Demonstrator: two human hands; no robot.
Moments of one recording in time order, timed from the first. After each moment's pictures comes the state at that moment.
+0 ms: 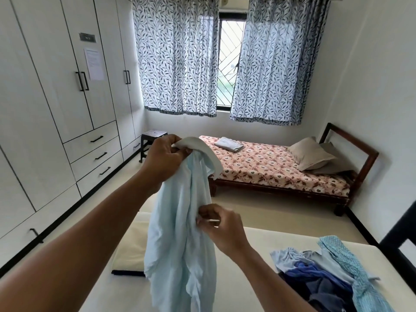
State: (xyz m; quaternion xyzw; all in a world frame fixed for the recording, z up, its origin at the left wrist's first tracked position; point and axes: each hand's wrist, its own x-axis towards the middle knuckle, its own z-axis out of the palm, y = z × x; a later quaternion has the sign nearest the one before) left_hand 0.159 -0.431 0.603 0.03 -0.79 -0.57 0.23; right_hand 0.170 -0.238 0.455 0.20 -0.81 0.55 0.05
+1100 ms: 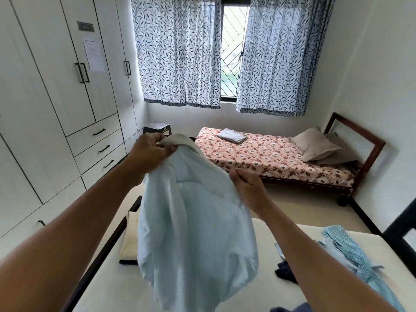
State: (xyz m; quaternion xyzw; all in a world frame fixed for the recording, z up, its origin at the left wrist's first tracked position) left_hand 0.161 -0.485 0.590 0.07 -0.80 -0.57 0.17; right_hand 0.093 -0.210 0.486 0.22 -0.76 0.61 0.05
